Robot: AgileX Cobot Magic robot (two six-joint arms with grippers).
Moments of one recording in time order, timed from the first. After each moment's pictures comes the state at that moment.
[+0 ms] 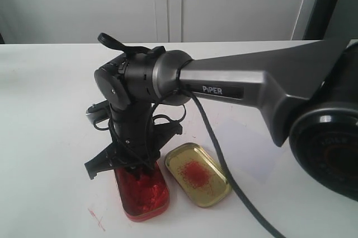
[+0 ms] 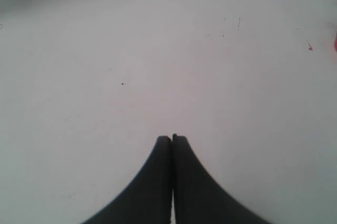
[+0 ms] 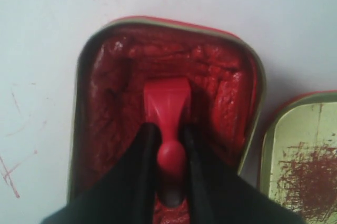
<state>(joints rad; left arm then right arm) -0.05 0.00 0.02 -0.10 0.52 0.24 0.90 2.20 -1.69 -0.03 1.06 0.33</state>
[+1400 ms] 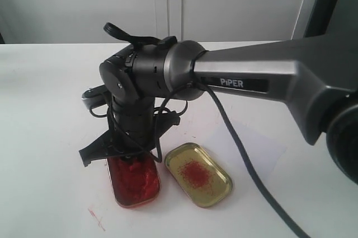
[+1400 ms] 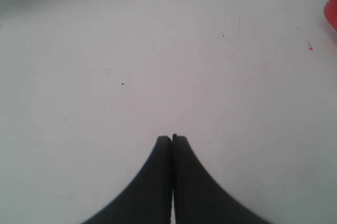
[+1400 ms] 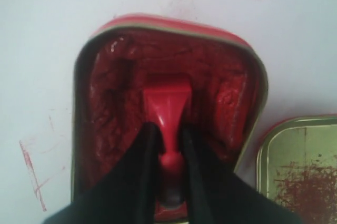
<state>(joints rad) -0.05 0.00 0.02 -0.10 0.52 0.24 0.90 2.11 -1.62 -0.05 0.92 0.36</state>
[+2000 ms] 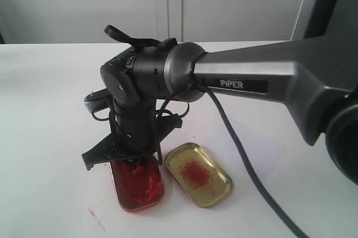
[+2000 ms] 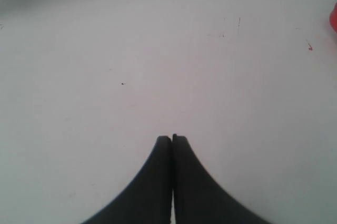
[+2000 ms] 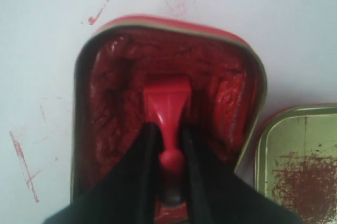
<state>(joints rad) -0.05 0.00 0.02 -0.10 0.52 0.24 0.90 2.11 -1.62 -0.05 0.94 0.35</state>
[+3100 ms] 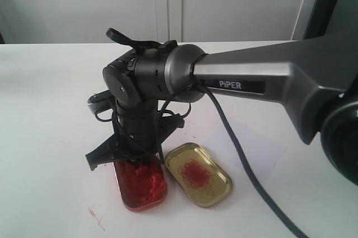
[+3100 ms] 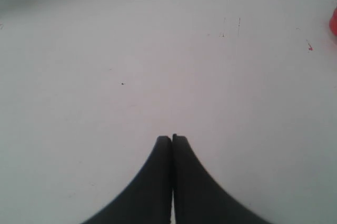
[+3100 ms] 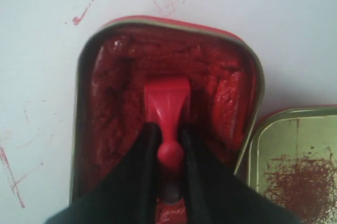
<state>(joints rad) -0.05 0.00 0.02 -0.10 0.52 0.24 0.89 2.12 -1.62 -0.06 0.94 0.35</state>
